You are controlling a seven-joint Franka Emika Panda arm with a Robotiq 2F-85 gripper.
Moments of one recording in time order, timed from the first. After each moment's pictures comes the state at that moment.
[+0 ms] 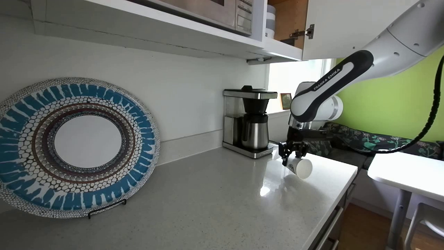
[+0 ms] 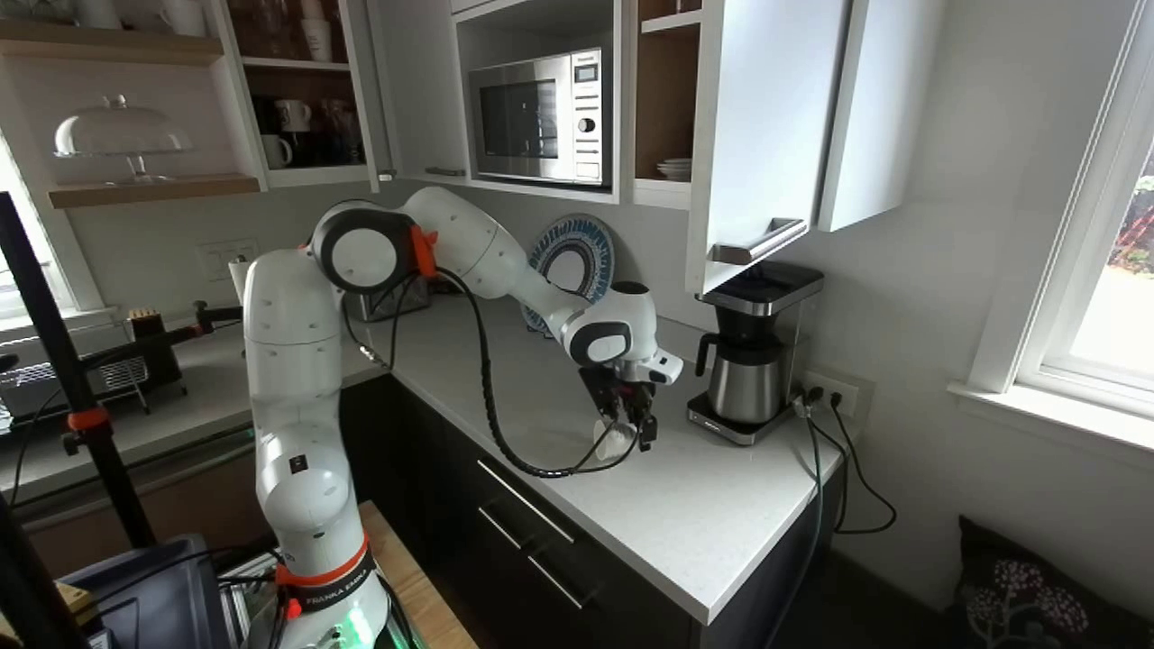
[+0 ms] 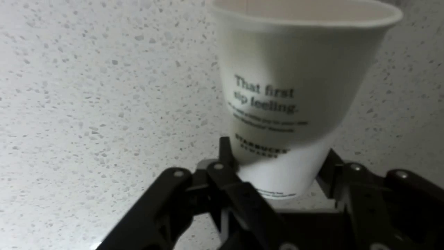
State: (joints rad) arm -0.16 0.14 -0.12 -2.18 0.07 2.45 0.12
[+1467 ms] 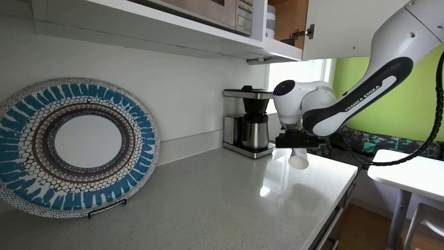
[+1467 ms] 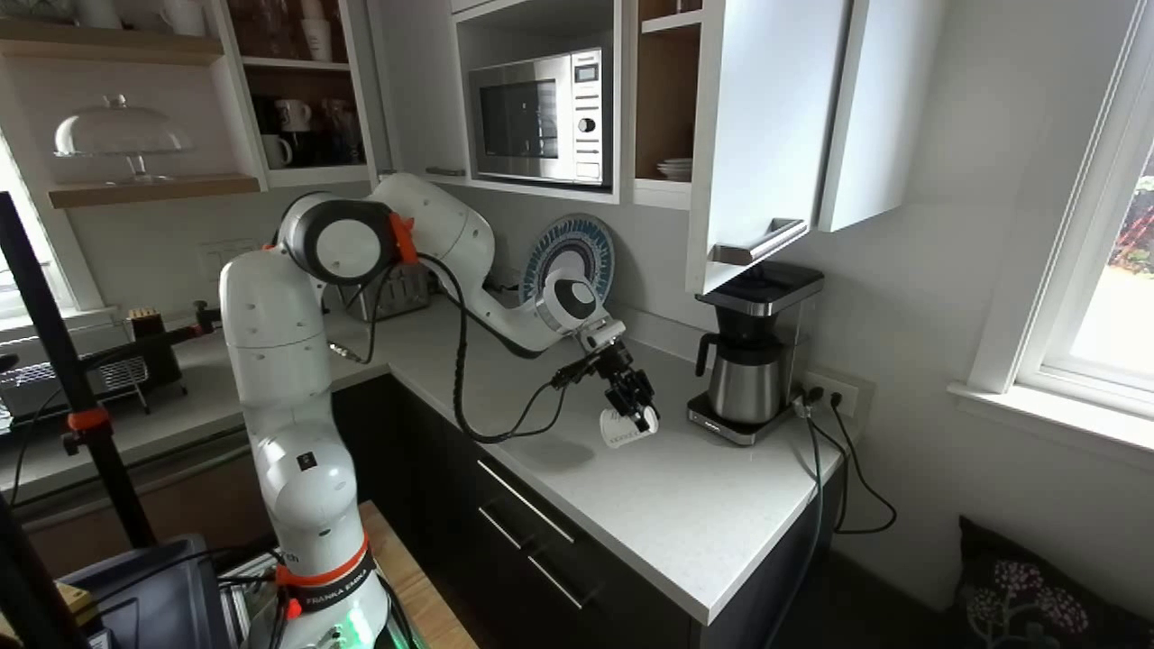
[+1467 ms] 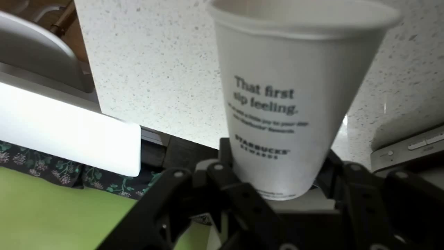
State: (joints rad) arm -0.06 0.04 -0.05 -2.21 -0.96 2.21 1.68
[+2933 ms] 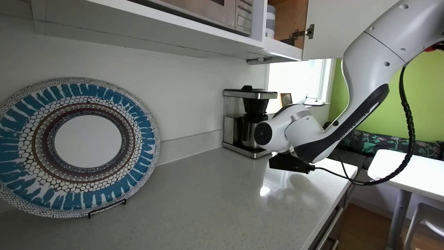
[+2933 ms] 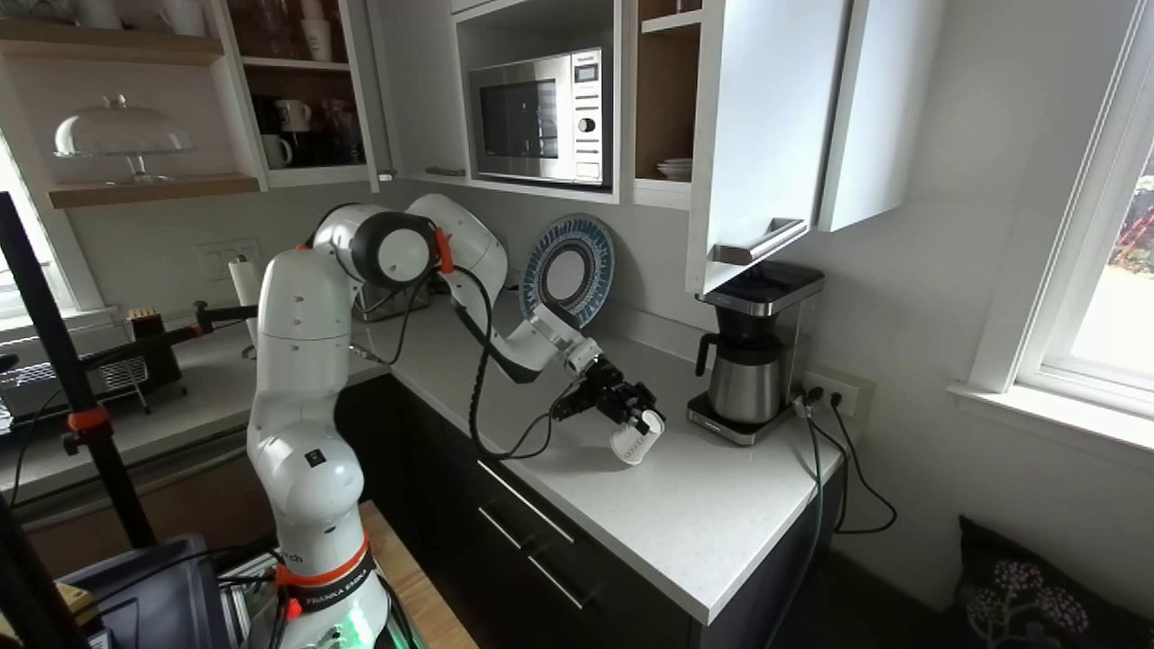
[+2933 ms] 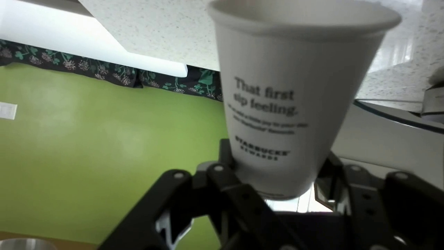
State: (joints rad) arm 0.04 0.22 0.01 -2.17 -1.35 1.84 2.19
